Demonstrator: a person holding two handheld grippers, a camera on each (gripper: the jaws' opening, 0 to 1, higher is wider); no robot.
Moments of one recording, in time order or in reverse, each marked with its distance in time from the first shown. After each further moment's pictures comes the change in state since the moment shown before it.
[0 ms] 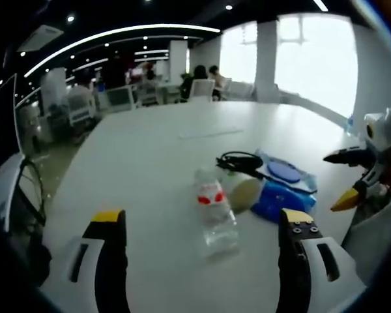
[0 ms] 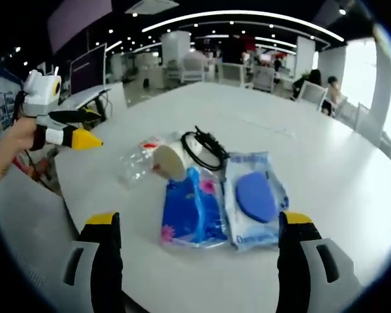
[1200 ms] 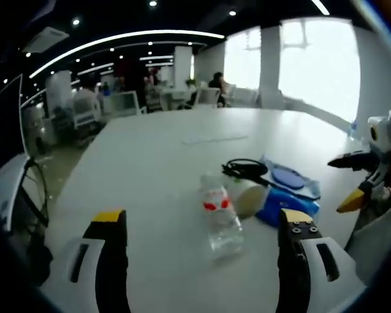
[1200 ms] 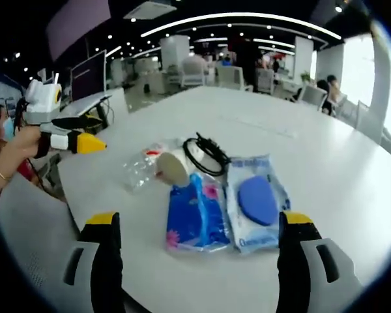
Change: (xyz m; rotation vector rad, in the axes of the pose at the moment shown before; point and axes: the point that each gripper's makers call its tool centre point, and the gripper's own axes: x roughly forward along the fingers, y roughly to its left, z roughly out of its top) left arm -0.003 0.008 0.007 -0.014 -0.046 0.026; right arm -0.005 0.002 0.009 0.031 -0.036 0.013
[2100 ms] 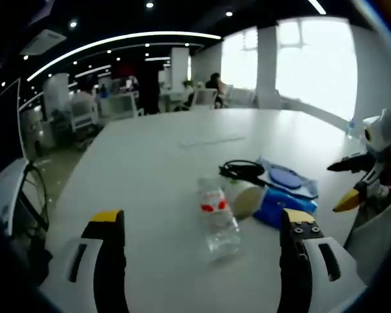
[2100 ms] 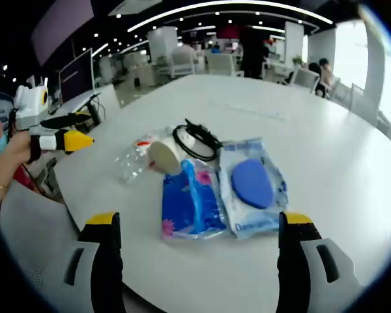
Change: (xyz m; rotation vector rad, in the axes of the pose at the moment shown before) left arm -0.001 -0.006 0.002 0.027 0.006 -0.016; right arm -0.001 -0.010 -0.018 0.074 0.089 -0.028
